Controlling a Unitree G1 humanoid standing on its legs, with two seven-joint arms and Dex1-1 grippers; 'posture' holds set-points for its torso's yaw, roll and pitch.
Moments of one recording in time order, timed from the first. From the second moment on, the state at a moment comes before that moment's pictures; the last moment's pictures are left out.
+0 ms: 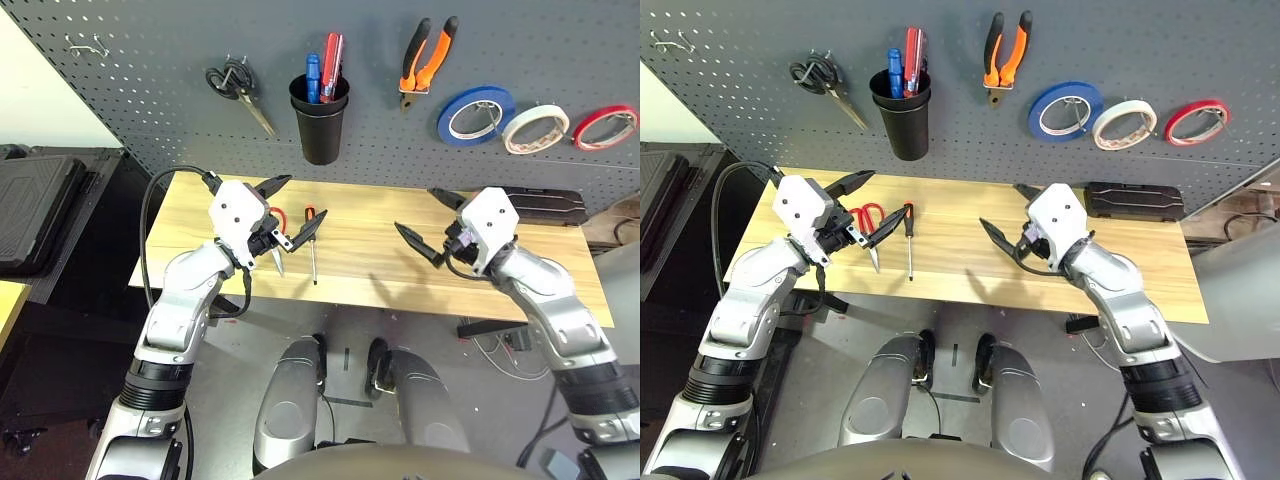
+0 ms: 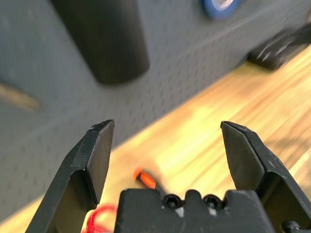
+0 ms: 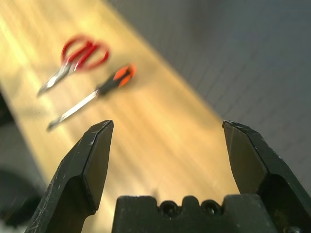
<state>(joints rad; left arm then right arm) -0.22 0.42 -0.07 -0.18 -0.11 0.19 -0.56 -0.11 -0.54 0.08 -0.15 0.17 0.19 0.65</state>
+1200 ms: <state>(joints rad) -0.56 0.02 -0.04 0.36 0.03 0.70 -0.08 0.02 -0.60 0.18 -0.12 0.02 0.18 0.76</state>
